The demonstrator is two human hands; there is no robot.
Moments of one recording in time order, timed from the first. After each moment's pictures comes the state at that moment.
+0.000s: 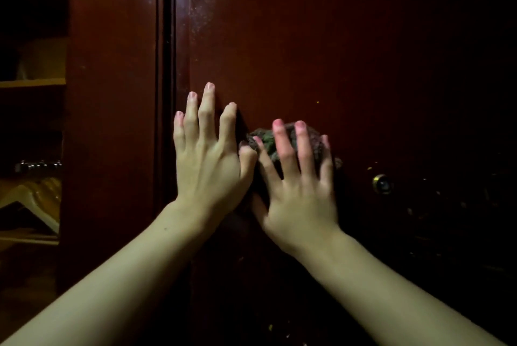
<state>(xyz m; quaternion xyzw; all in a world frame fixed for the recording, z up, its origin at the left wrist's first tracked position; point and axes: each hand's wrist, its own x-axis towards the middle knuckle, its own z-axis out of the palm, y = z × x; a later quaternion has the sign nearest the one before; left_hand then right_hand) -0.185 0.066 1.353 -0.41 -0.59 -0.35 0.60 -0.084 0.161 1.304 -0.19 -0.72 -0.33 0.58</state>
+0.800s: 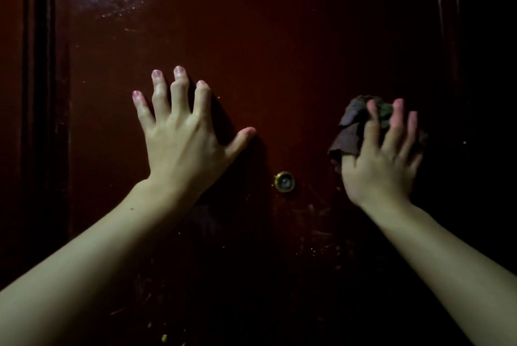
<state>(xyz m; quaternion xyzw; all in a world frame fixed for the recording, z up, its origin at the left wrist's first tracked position) -0.105 0.134 1.375 -0.38 -0.63 -0.32 0.59 0.085 0.296 1.330 -0.43 -0.67 -0.13 0.59</state>
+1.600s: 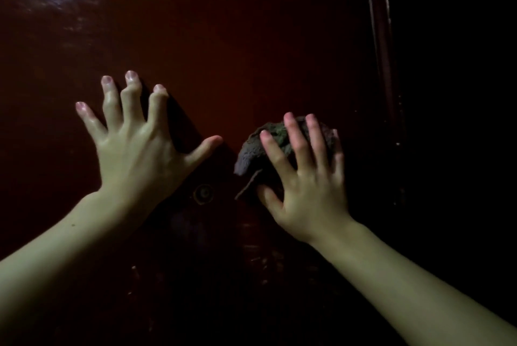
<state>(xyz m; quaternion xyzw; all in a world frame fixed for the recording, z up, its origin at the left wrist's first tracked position) -0.060 0.175 1.374 -0.38 -0.65 -0.32 0.58 0.105 0.325 1.306 -0.25 -0.72 -0.33 0.56</state>
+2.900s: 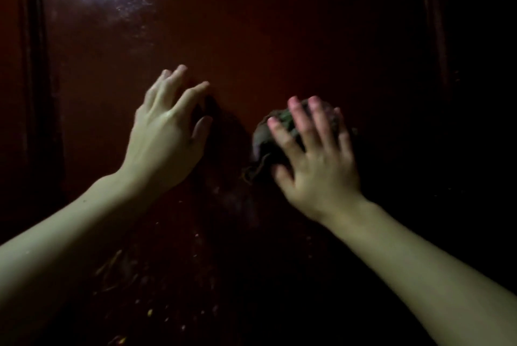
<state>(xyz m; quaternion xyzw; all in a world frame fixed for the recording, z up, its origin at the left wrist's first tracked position) -0.073 0.123 1.378 -0.50 -0.60 -0.32 0.54 0.073 0.299 1.316 -0.20 -0.72 -0.32 0.58</state>
